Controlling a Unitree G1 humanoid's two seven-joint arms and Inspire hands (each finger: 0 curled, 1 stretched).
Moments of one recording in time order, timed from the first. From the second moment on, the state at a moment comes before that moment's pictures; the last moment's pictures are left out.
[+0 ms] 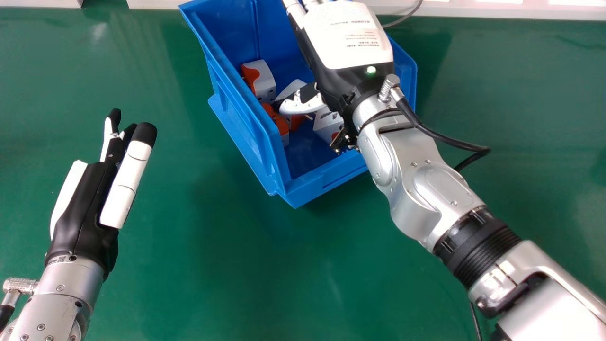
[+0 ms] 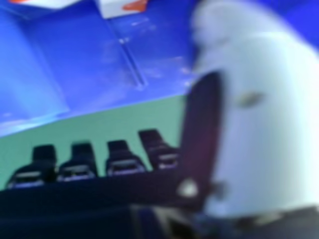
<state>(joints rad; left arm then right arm) 0.18 0.29 0.22 -0.29 -0.04 0.21 -0.17 -0.80 -0.14 0.57 0.55 -0.88 0.23 -0.20</state>
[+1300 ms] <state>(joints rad) 0.12 0.30 0.23 -0.23 -0.04 0.22 -0.20 0.44 -0.12 0.16 -0.48 -0.31 -0.07 -0.24</state>
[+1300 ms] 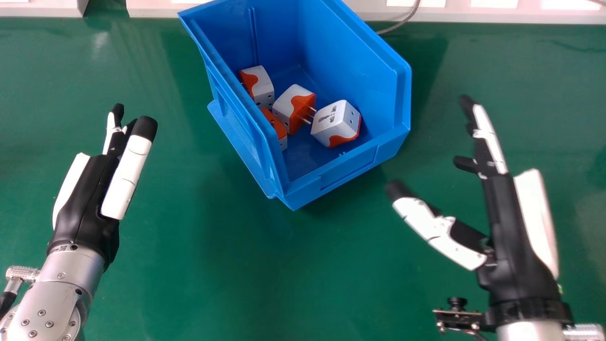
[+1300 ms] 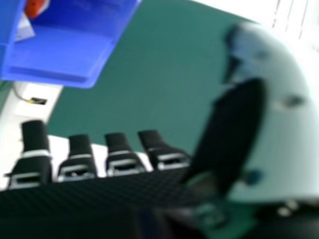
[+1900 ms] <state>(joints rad) 0.14 0.29 0.22 -0.17 -0.04 0.09 -0.19 0.46 -0.16 -0.04 -0.62 -0.01 0.18 0.05</state>
